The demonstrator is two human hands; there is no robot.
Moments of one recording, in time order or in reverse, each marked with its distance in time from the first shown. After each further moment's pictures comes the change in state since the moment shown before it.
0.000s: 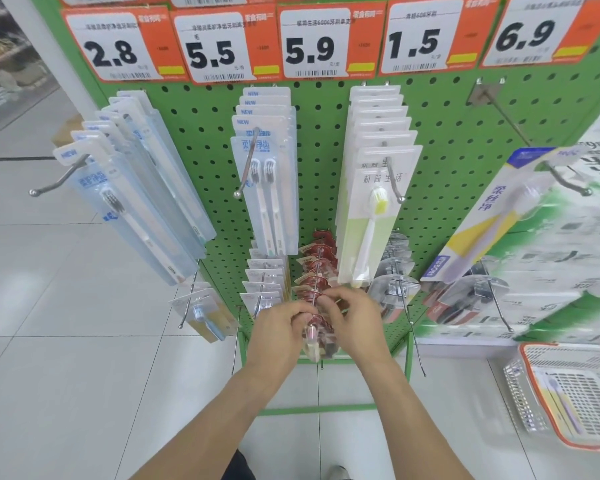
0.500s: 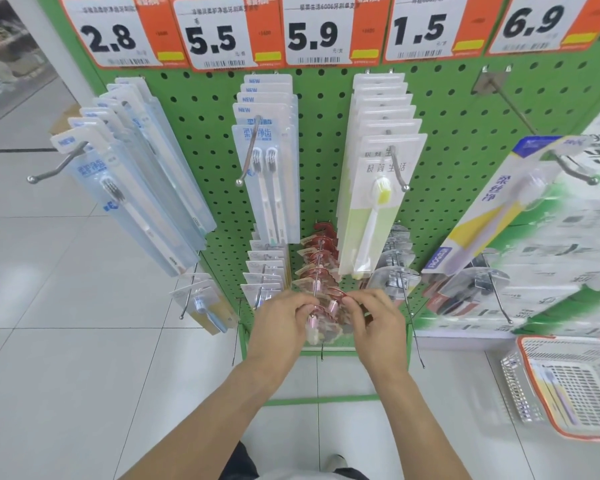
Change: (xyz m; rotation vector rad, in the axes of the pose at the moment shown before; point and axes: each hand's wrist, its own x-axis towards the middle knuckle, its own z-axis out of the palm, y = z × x) left_hand -0.003 0.001 0.000 0.136 0.048 0.110; right_hand -0.031 0.020 -0.013 -0.045 0.276 -0.139
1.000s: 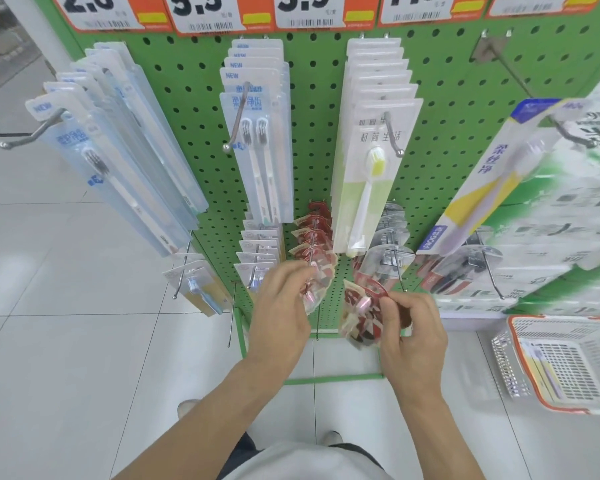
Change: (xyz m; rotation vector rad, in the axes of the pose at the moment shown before) left_hand -0.027 0.013 0.002 -0.005 0.190 0.199; right_hand -0.038 -0.014 -0.049 0.050 0.208 -0.016
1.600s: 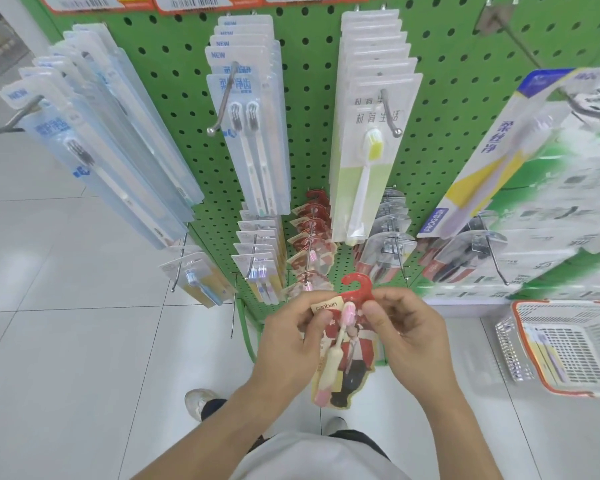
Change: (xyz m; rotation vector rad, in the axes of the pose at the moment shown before) left_hand -0.030 0.023 -0.008 -0.466 -0.255 -0.344; right_hand 0.003 -0.030 -0.022 0.429 -0.369 0.429
